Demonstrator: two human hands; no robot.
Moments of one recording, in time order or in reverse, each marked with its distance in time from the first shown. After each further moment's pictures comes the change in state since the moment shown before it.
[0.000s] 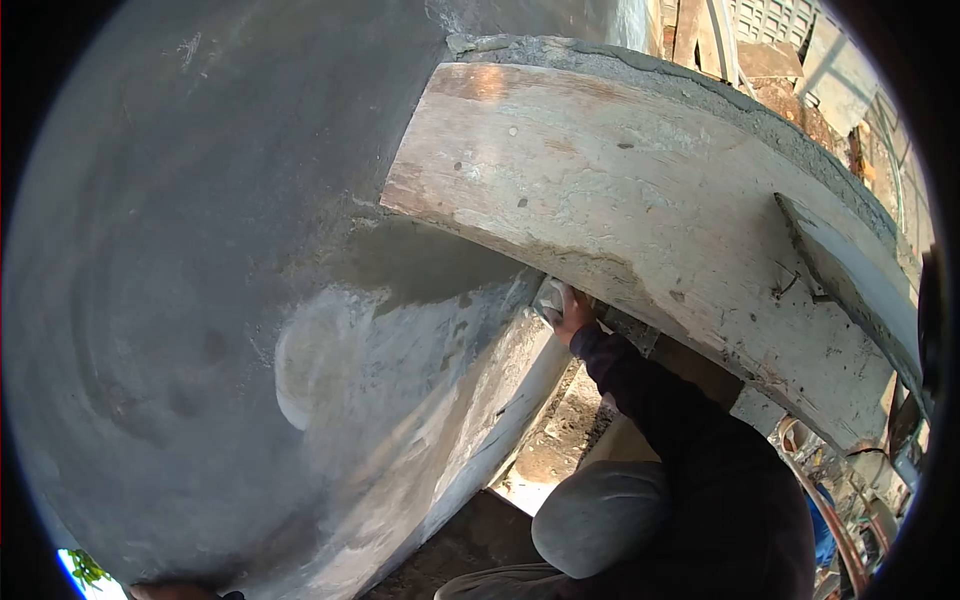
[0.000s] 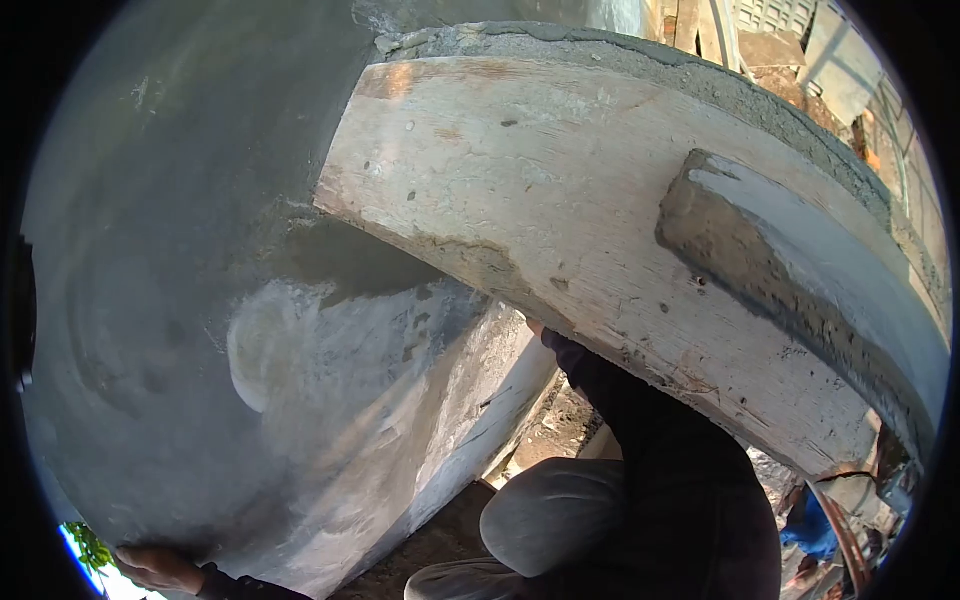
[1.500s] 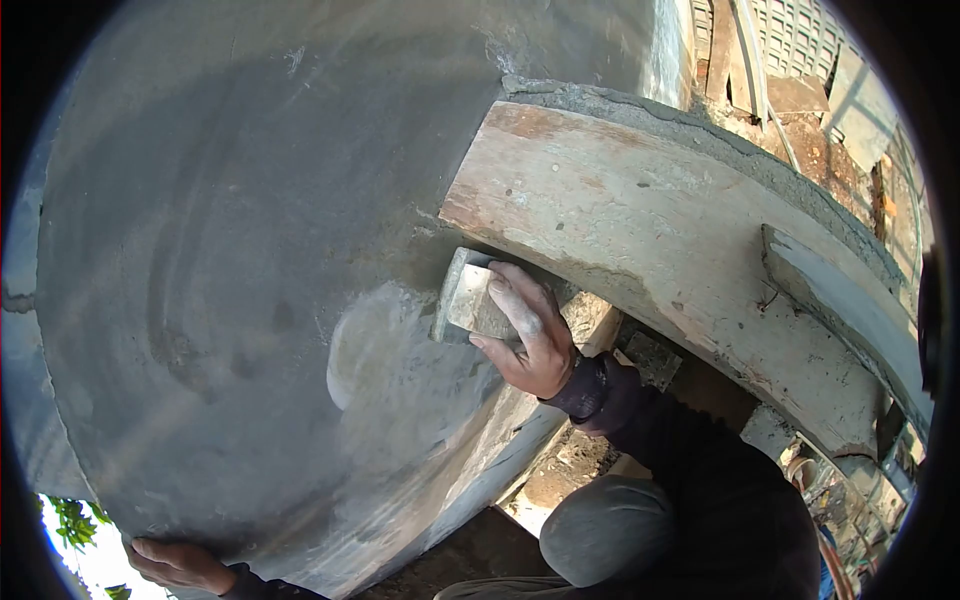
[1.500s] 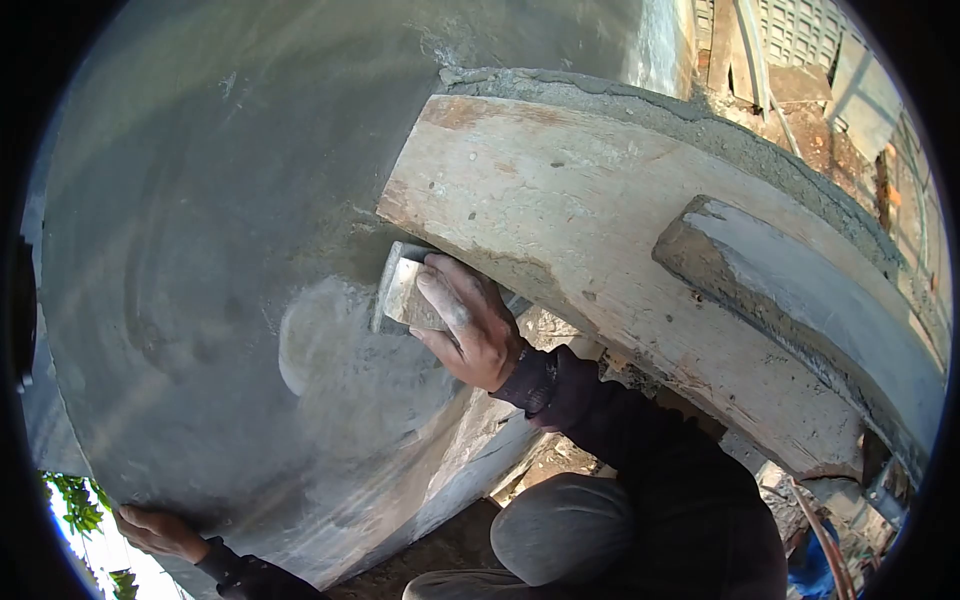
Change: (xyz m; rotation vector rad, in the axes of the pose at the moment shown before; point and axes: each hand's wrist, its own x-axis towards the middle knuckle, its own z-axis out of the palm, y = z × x) left_hand -0.005 0.026 -0.007 0.112 0.010 0.074; right_hand 0.117 -0.190 -0.164 0.605 0.329 -0.511
